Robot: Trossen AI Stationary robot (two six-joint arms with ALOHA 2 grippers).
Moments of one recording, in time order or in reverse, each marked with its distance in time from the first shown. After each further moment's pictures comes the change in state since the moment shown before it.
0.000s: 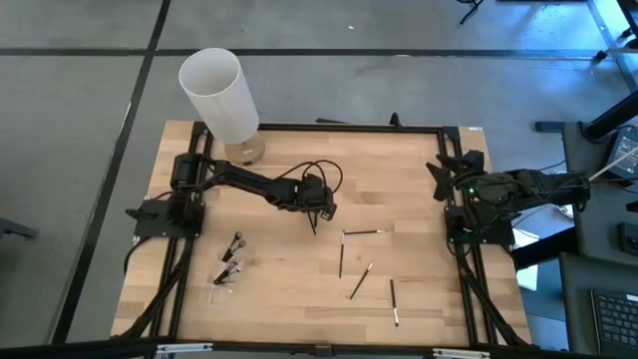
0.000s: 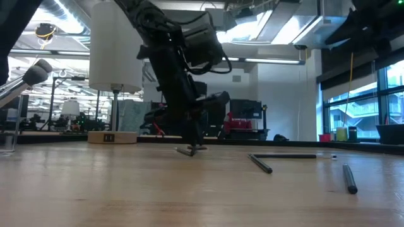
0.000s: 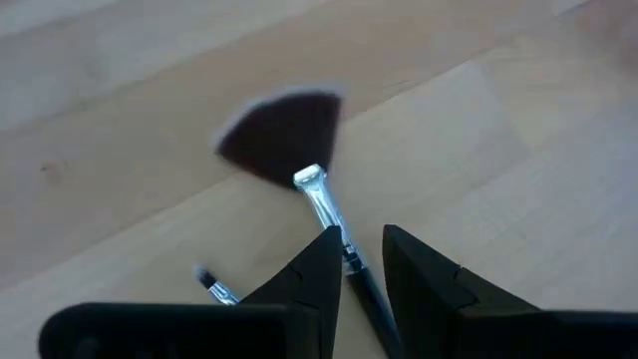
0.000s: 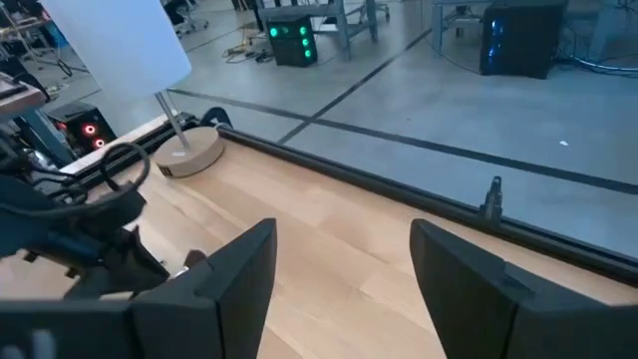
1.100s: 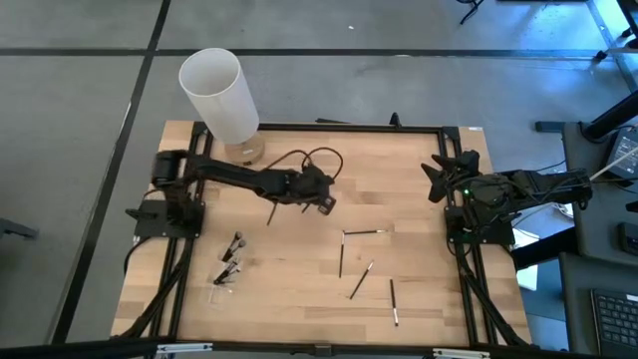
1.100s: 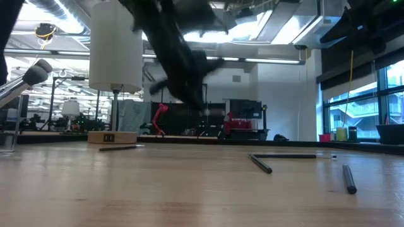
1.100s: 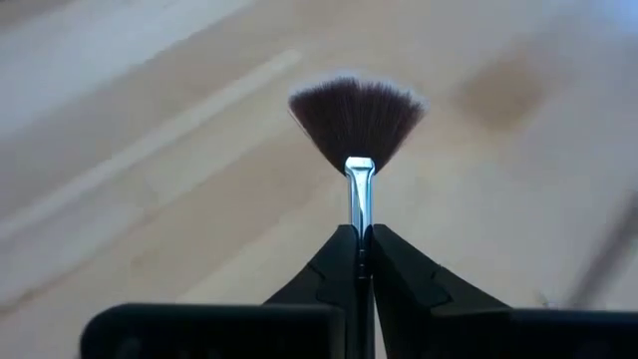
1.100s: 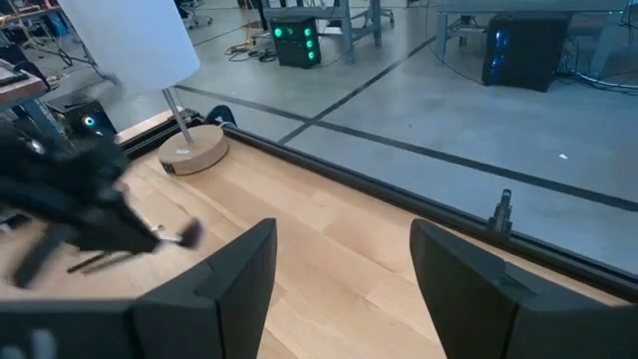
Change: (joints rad) left arm -0.012 -0.186 -0.001 -0.046 -0.034 0.228; right arm 0.000 0.067 0.000 0.069 0.000 -0.050
